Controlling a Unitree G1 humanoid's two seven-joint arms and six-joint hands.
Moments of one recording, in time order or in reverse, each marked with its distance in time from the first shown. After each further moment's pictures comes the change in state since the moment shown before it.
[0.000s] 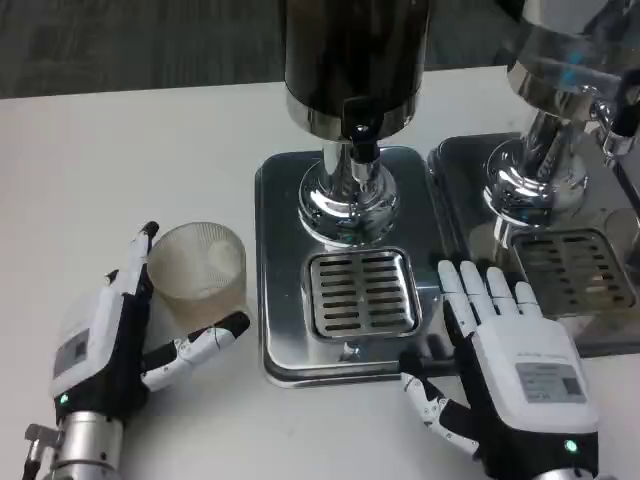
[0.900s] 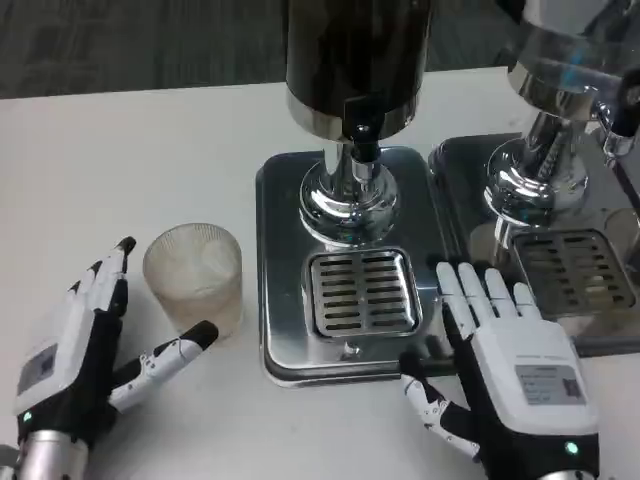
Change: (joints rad) left arm 0.184 0.061 0.078 -0.319 -0.014 0.130 -0.175; right arm 0.001 -0.012 0.001 0.002 0.003 -0.012 -0.008
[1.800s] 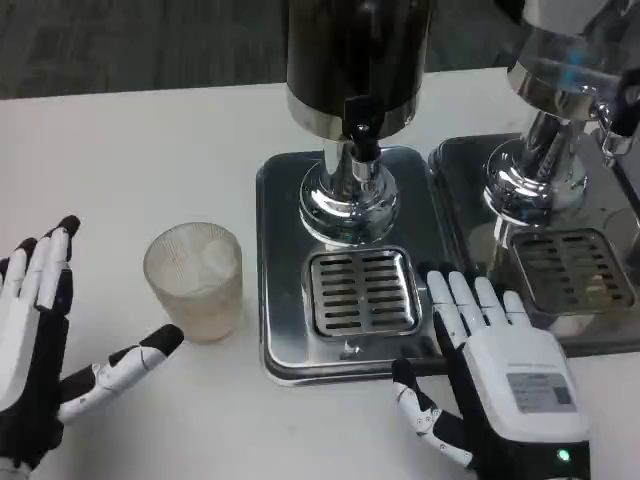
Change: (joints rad) left arm 0.306 0.057 0.130 -0.573 0.104 0.248 -0.034; right arm 0.005 0.011 0.009 0.032 0.006 -0.023 -0.013
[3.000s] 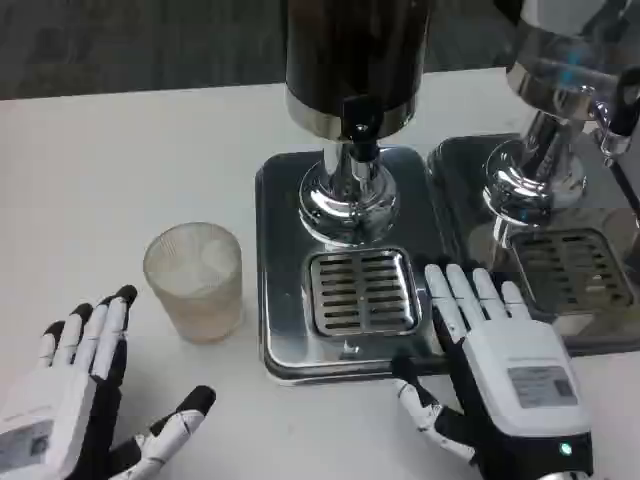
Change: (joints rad) left arm 0.169 -0.044 -0.108 -0.076 0.156 0.028 0.067; right arm -0.027 -0.037 -0.004 0.020 0.006 -0.040 -0.026
